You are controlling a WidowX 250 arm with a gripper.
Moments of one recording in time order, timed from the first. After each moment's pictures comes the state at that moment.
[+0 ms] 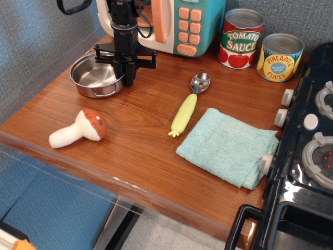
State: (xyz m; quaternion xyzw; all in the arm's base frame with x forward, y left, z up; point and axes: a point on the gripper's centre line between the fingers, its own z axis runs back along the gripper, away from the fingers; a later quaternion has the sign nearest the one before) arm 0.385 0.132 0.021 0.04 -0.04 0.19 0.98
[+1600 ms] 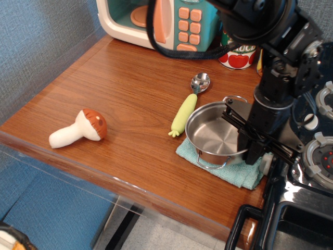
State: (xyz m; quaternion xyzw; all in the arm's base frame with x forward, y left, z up) arm 0.313 -0.121 0.031 0.02 -0.07 -0.16 0.98
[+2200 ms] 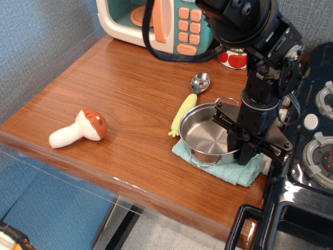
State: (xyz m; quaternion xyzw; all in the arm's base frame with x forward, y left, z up) arm 0.313 -0.106 0.024 0.02 -0.06 -0.13 0.99
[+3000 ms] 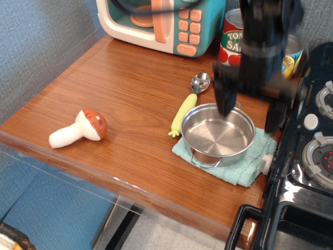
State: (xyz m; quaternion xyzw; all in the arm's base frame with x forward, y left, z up) arm 0.316 -0.098 0.112 -0.04 -0.09 -0.04 0.99
